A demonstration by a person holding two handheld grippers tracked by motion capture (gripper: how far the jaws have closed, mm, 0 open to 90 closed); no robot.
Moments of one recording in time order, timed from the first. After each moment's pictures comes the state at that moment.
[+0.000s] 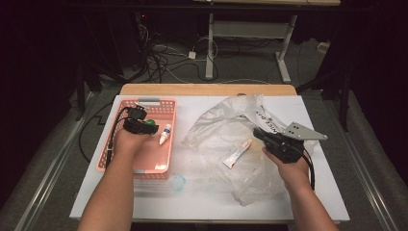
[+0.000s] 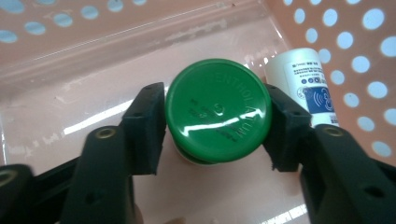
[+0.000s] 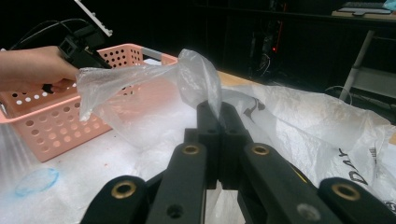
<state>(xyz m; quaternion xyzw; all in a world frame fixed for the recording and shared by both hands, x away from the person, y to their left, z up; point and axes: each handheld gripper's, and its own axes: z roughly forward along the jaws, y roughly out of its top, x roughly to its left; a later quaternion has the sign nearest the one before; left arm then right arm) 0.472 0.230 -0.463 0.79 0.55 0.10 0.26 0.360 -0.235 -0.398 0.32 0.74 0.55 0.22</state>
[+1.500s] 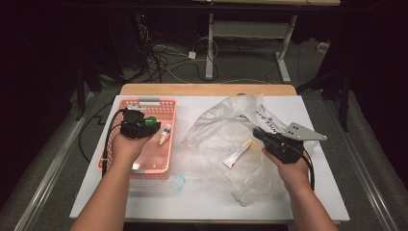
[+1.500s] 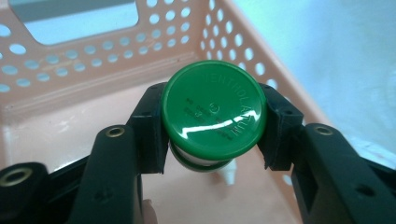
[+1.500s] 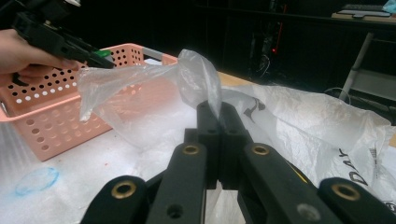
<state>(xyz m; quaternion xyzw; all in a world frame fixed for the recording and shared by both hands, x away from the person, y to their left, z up) 0.419 0.221 -0.419 0.76 0.52 0.14 0.36 0.358 -0.233 -0.397 0.32 0.74 0.55 0.22</state>
